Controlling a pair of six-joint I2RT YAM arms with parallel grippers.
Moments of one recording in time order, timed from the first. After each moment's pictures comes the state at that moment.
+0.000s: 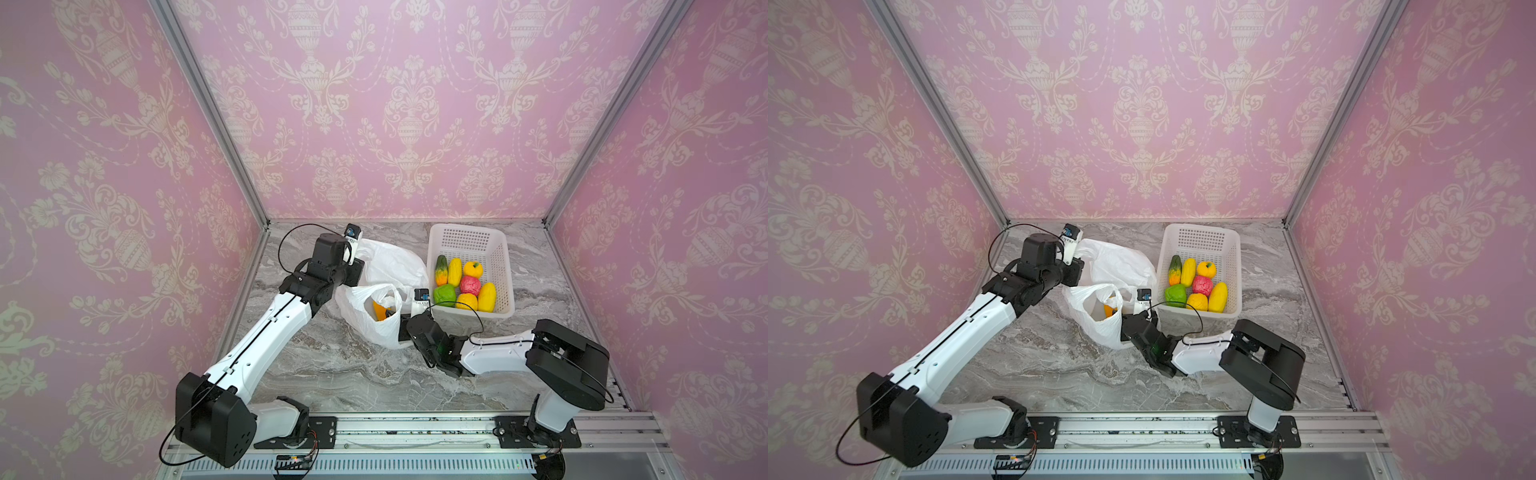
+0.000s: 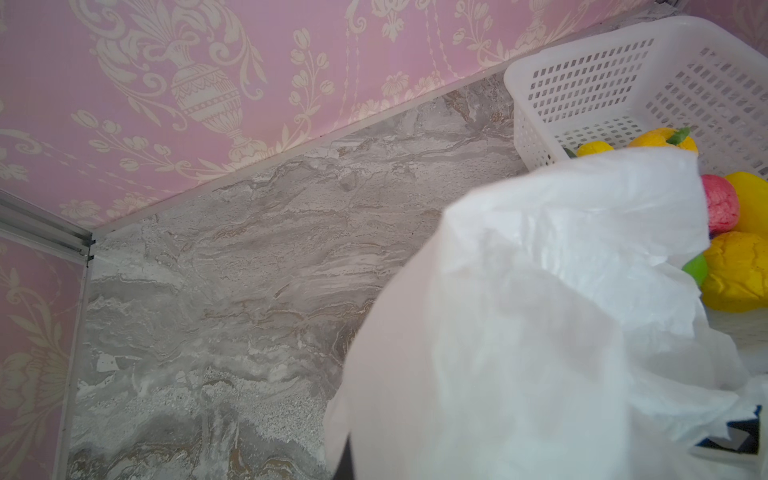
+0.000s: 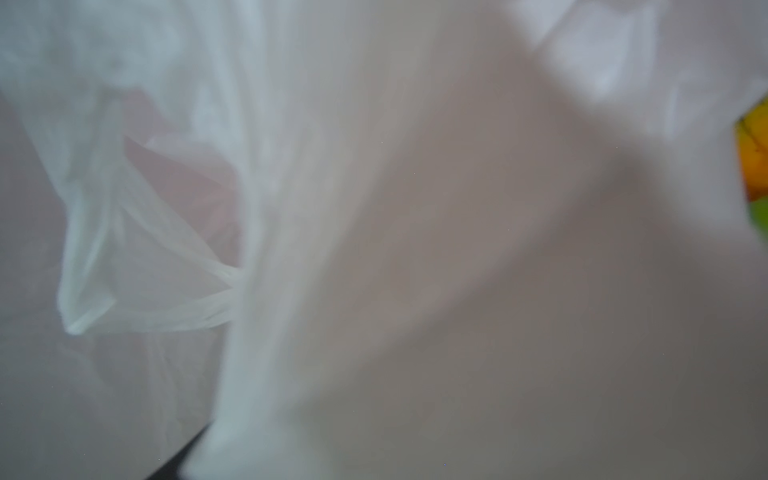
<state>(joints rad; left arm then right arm) -0.37 1.29 1.13 -0.46 -0.08 0.07 1.02 1.72 0.77 0.46 0.53 0.69</state>
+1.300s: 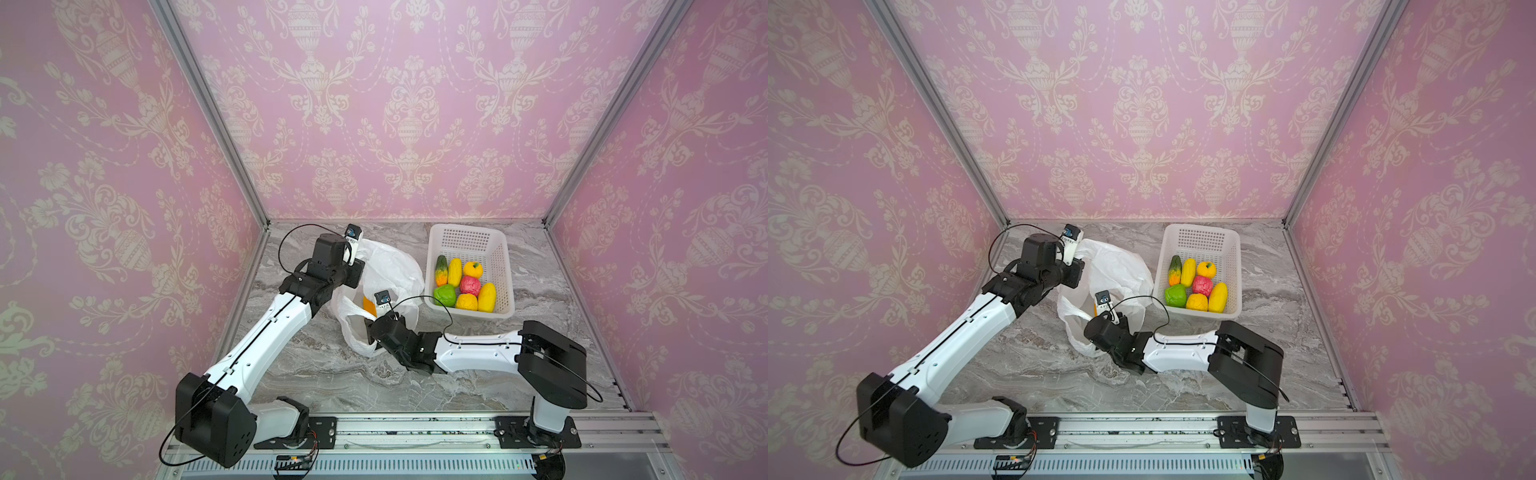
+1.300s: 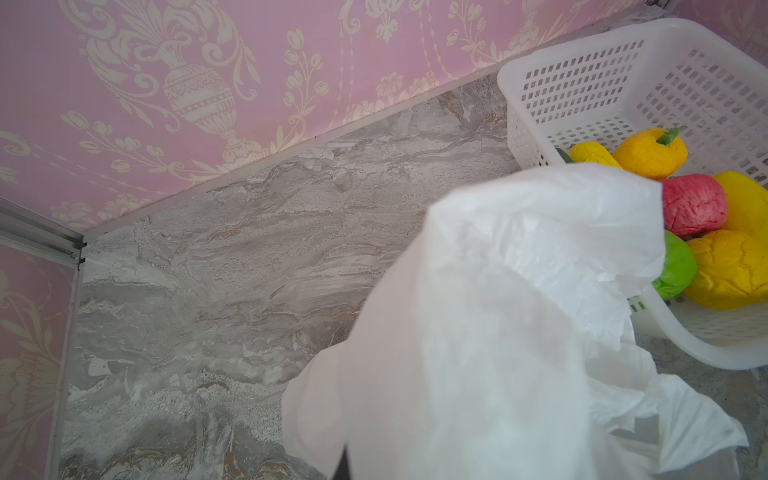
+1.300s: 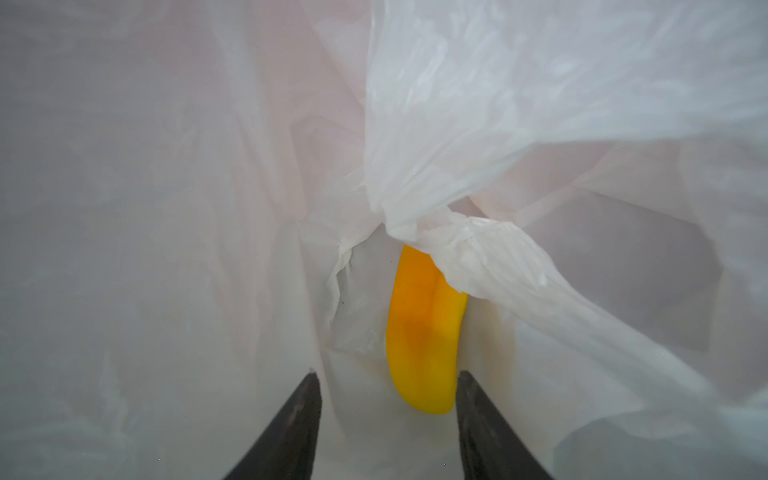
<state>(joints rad) -0.37 1.29 1.13 -0.46 -0.06 0.07 1.14 1.85 1.10 0.13 0.54 0.56</state>
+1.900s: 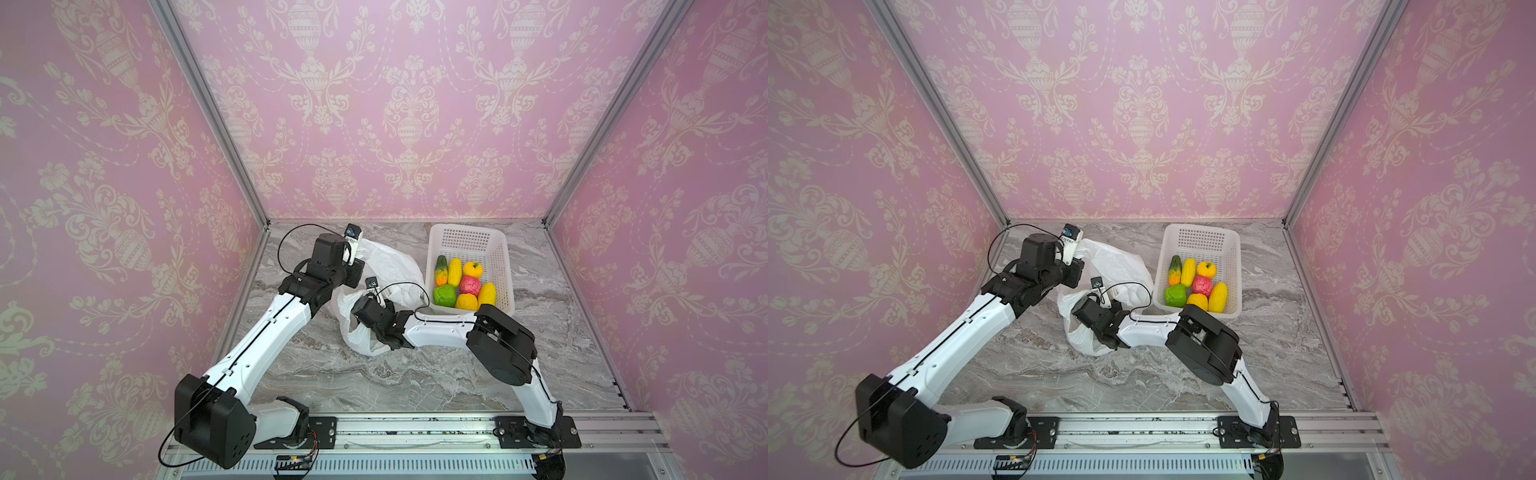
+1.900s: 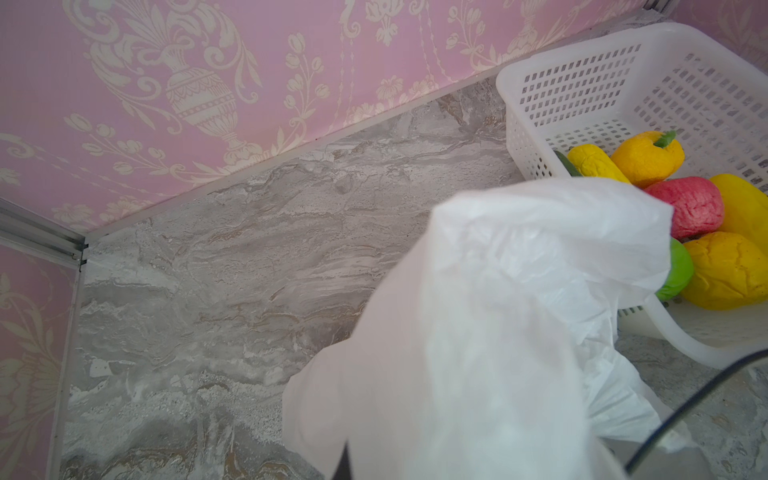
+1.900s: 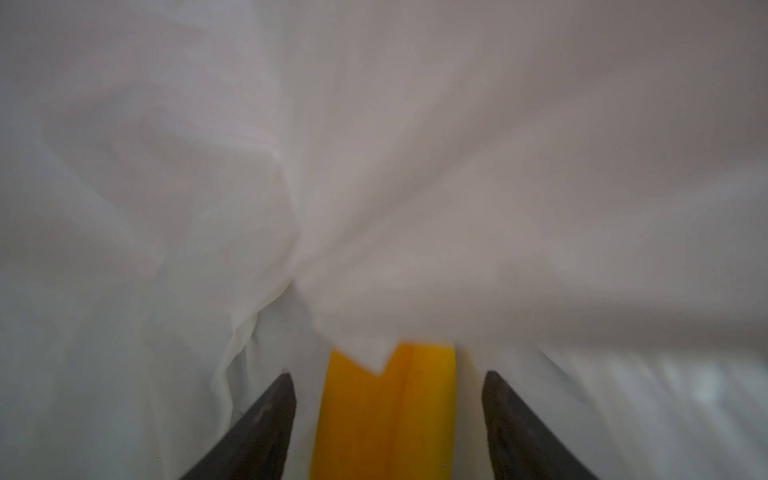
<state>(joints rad) -0.37 1.28 1.13 -0.46 -0.06 0.07 1.03 2.15 1.45 -0.08 0.56 0.58</state>
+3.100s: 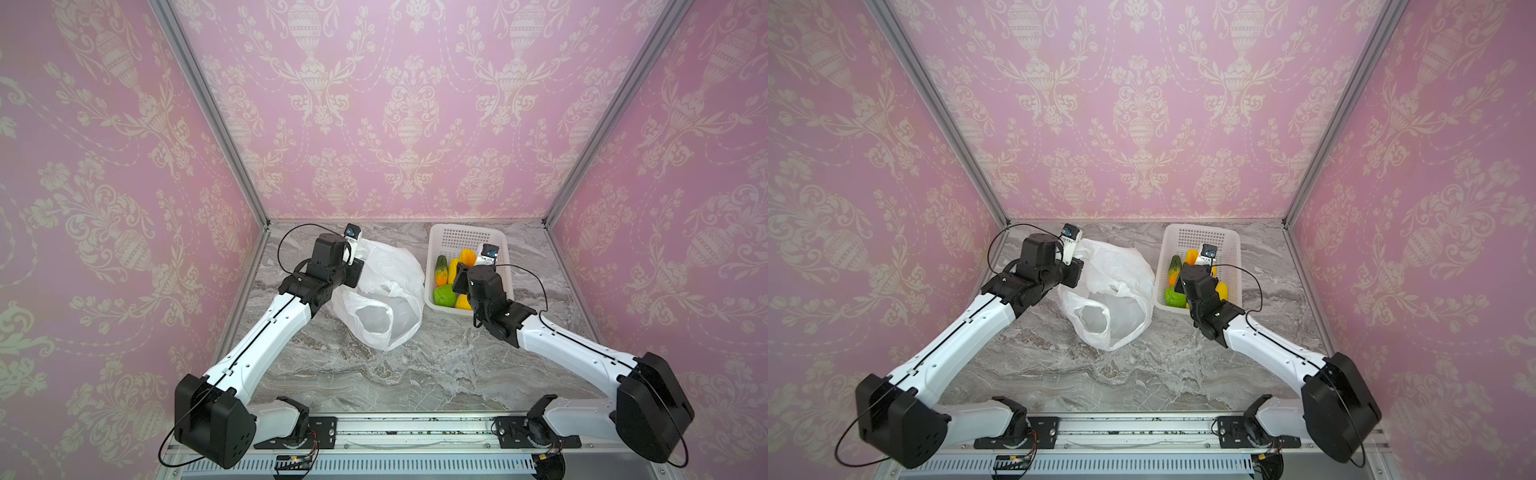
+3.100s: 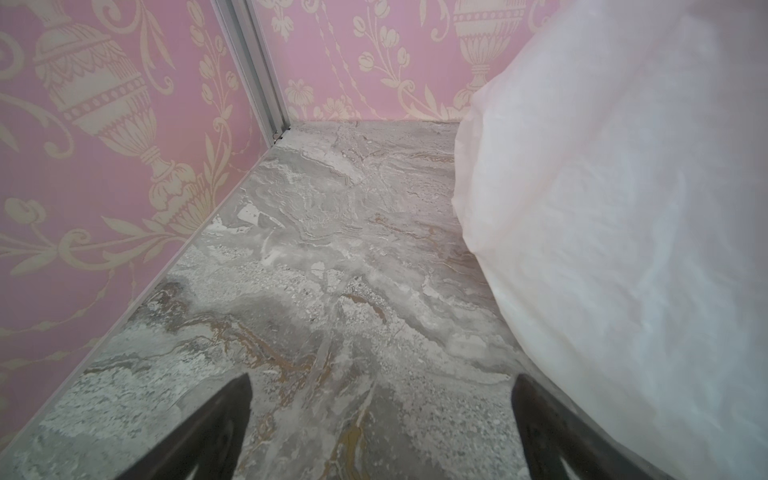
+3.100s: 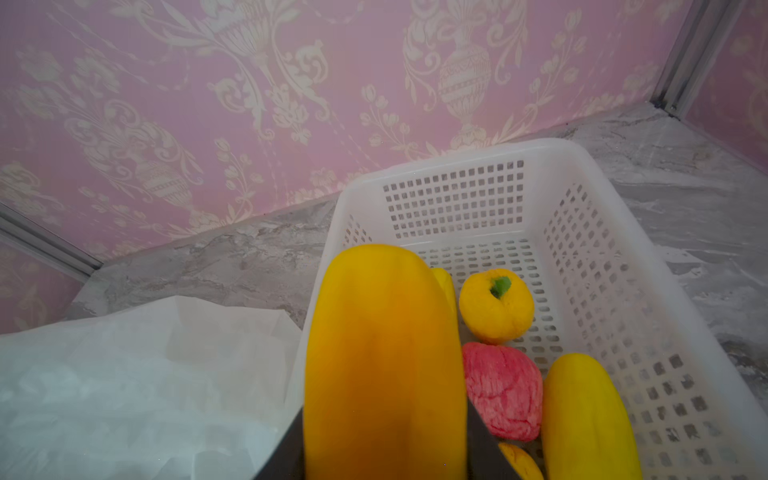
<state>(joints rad) -0.37 1.28 1.13 -0.46 -0.07 0.07 1.11 1.70 0.93 0.40 0.57 0.52</state>
